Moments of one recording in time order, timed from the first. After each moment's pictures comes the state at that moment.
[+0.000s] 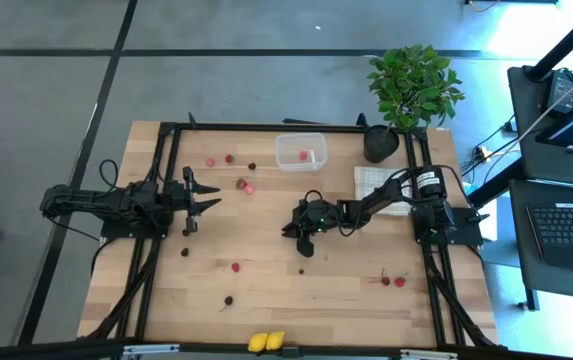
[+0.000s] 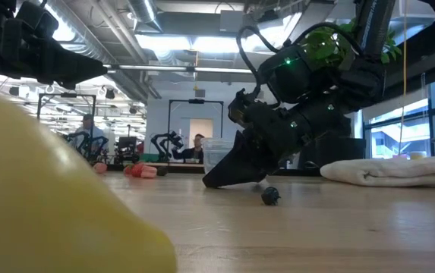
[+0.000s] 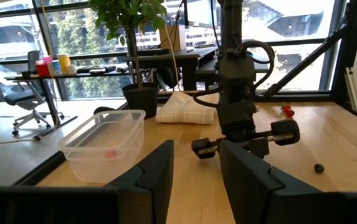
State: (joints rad) left arm -0.03 0.05 0.01 0.05 -0.25 0.06; right arm 0.05 2.09 0.78 0.69 -0.11 0.26
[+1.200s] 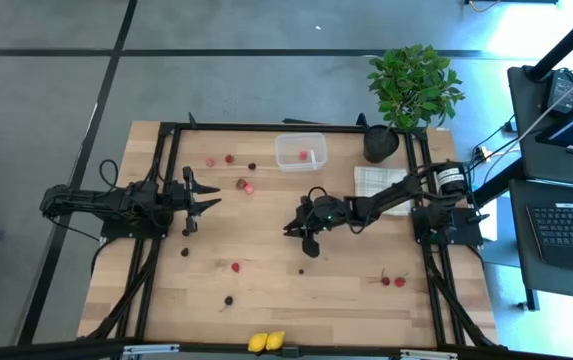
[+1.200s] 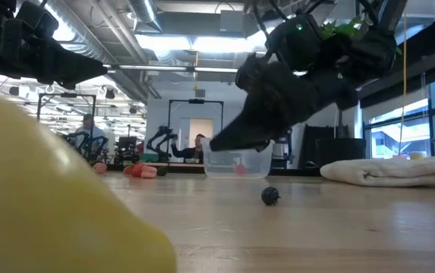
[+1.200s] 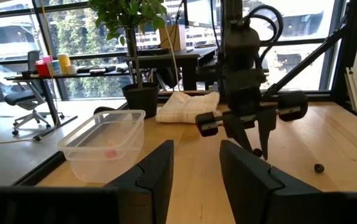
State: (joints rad) left arm -0.03 0.05 0.01 0.05 -0.25 0.06; right arm 0.05 1.88 0.77 0.65 -0.11 0.20
